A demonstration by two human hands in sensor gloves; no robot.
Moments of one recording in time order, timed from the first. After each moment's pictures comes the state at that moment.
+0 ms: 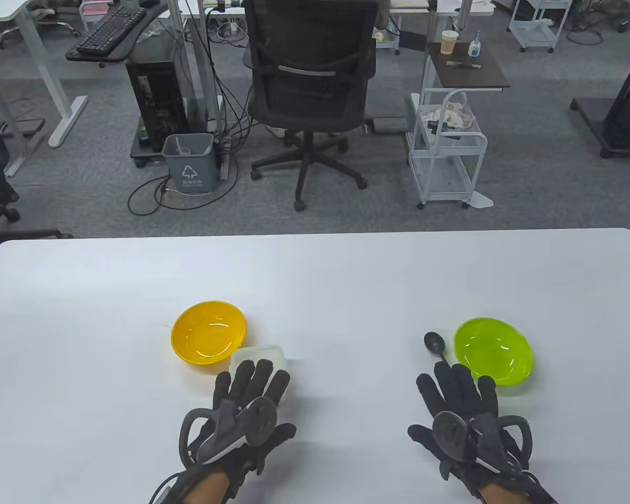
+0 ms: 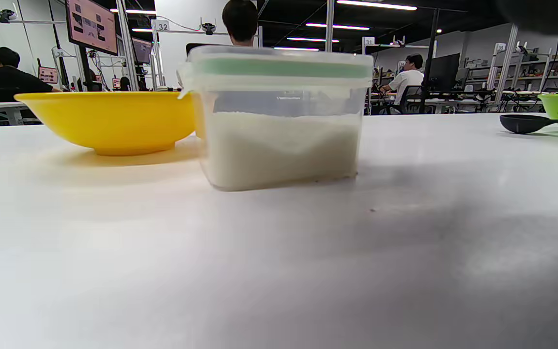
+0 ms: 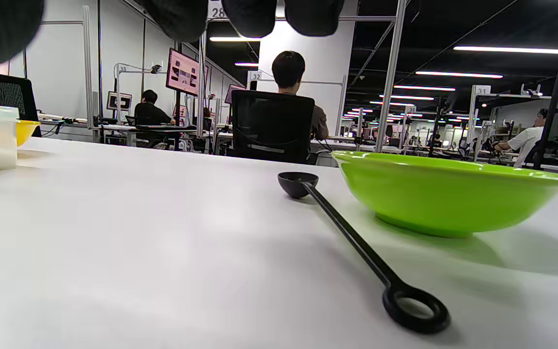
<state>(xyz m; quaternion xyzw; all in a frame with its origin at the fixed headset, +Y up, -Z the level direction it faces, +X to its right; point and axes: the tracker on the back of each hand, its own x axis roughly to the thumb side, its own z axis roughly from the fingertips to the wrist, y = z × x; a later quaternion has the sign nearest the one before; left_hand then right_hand) -0.161 -0.740 -0.320 -0.03 -0.11 0.00 0.99 0.207 -0.729 -0.302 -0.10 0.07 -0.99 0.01</state>
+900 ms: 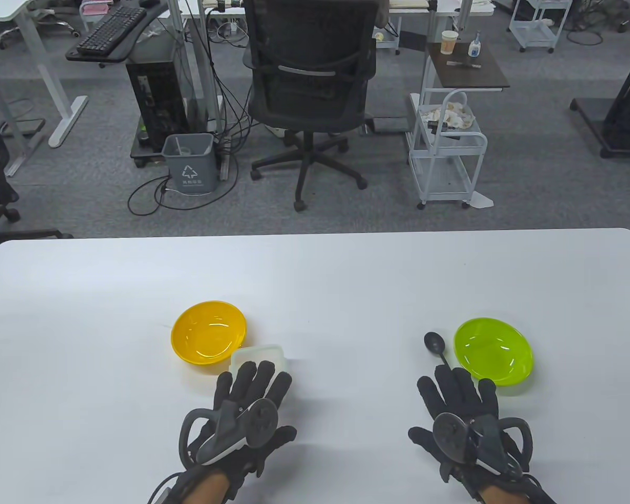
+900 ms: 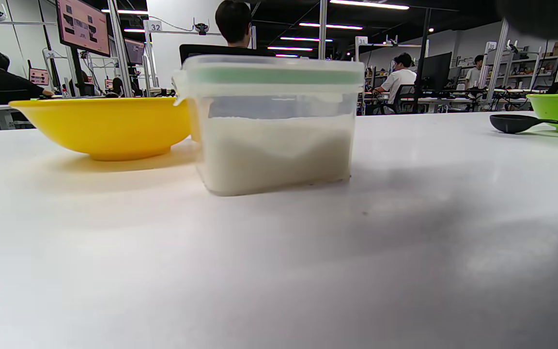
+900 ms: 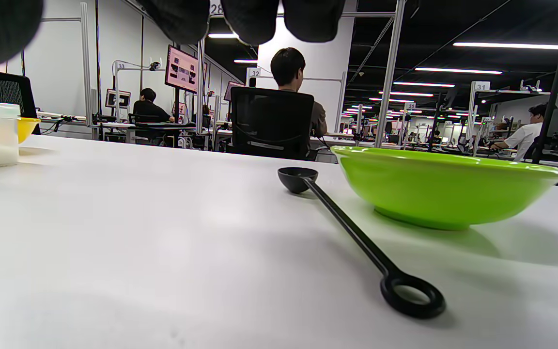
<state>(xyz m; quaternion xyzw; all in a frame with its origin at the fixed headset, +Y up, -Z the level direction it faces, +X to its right) -0.159 -0.737 -0.317 -0.04 -0.12 0.00 0.99 0.208 -0.730 -0.300 -0.10 0.06 -0.99 0.01</state>
